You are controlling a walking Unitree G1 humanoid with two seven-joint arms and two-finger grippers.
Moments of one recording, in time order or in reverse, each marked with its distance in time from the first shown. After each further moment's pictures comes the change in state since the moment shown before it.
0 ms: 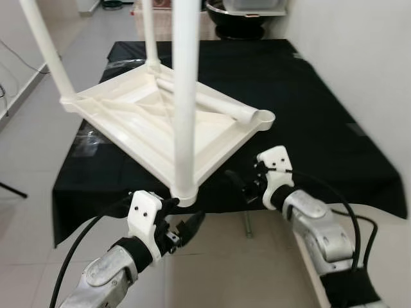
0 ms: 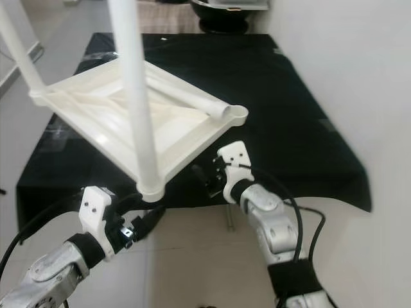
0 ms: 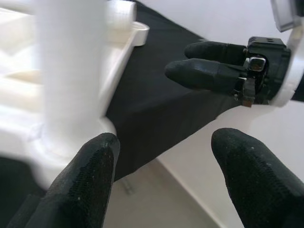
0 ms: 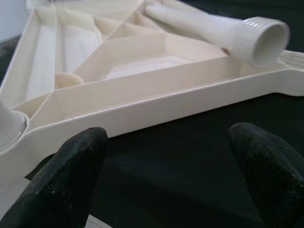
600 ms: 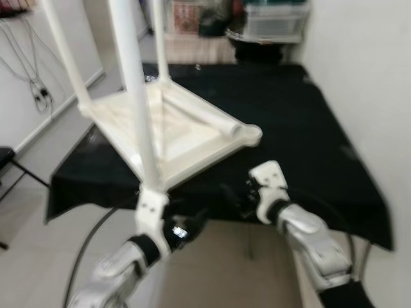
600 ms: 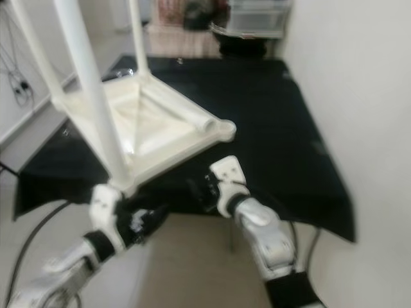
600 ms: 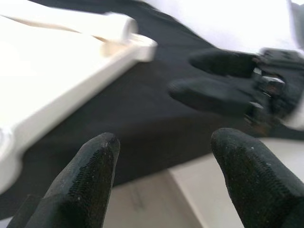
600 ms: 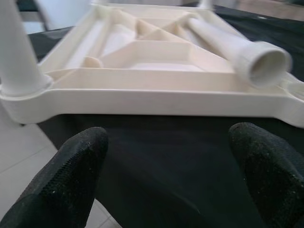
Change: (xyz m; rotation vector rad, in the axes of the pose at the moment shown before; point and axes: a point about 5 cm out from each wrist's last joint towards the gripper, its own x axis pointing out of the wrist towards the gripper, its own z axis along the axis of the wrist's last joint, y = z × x) left arm 0.018 0.006 0.001 0.010 -0.001 0.033; right arm 0.002 0.009 -0.010 -0.079 0.026 0.026
